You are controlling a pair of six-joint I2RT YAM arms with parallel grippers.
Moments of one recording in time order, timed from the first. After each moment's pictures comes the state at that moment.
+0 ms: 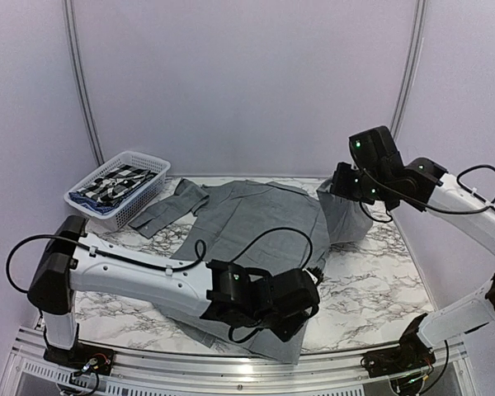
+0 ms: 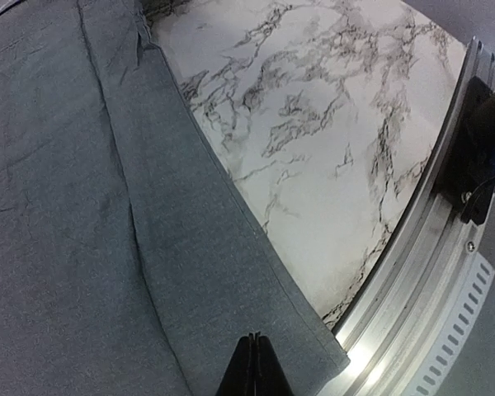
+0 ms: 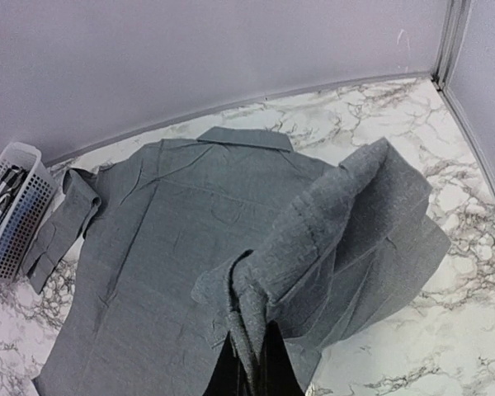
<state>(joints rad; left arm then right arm) -1.47 2.03 1.60 -0.53 -0.31 -0.49 0.67 1.28 1.29 -0.67 0.41 0.65</state>
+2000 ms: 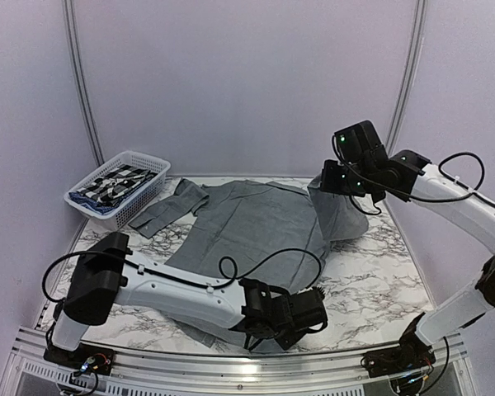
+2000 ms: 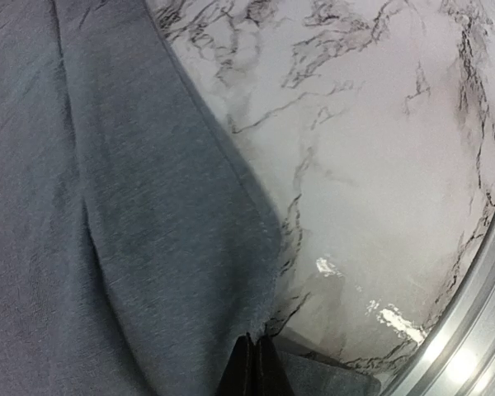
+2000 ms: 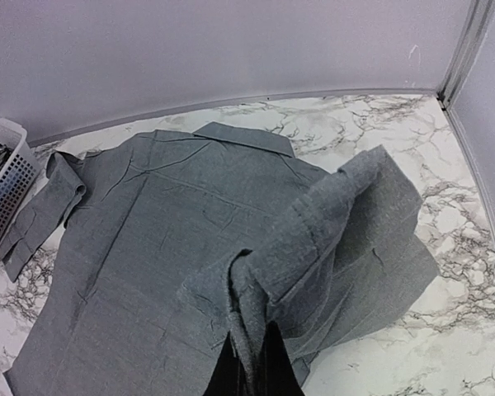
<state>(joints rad) -1.47 2.25 1.73 -0.60 -0.37 -0.41 0.67 1.39 1.36 -0.66 0.42 0.55</state>
